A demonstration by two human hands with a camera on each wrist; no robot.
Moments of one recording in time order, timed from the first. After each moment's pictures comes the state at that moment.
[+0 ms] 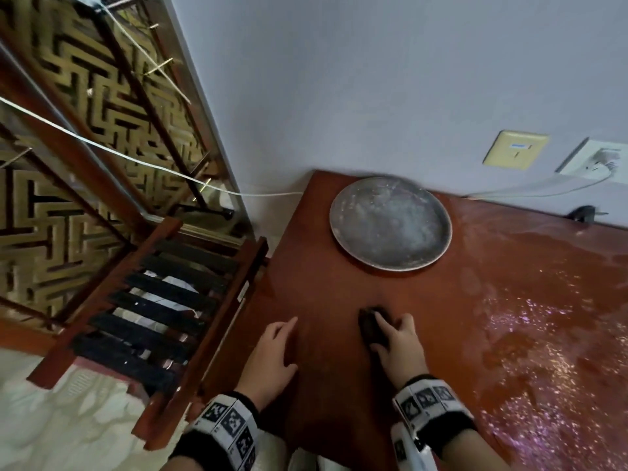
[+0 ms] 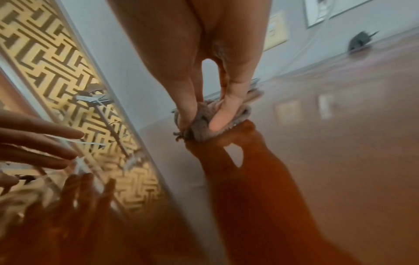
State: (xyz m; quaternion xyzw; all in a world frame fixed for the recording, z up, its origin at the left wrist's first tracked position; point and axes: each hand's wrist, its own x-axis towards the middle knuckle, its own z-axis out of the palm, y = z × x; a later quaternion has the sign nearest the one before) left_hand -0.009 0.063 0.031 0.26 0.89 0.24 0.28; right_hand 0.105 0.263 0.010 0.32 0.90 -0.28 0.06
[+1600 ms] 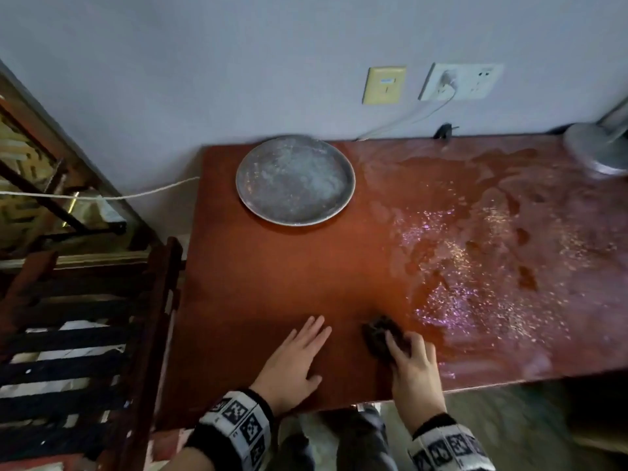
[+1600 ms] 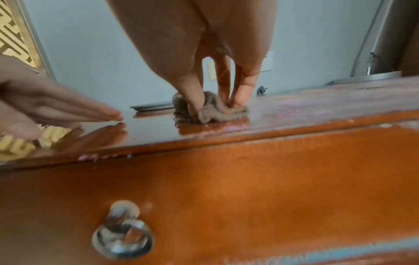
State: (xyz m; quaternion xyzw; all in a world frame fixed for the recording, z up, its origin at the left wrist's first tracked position) left_hand 0.039 0.093 0.012 0.62 0.70 0.09 0.34; right_hand 0.244 0.186 -0.019 0.48 0.87 -0.07 -0.11
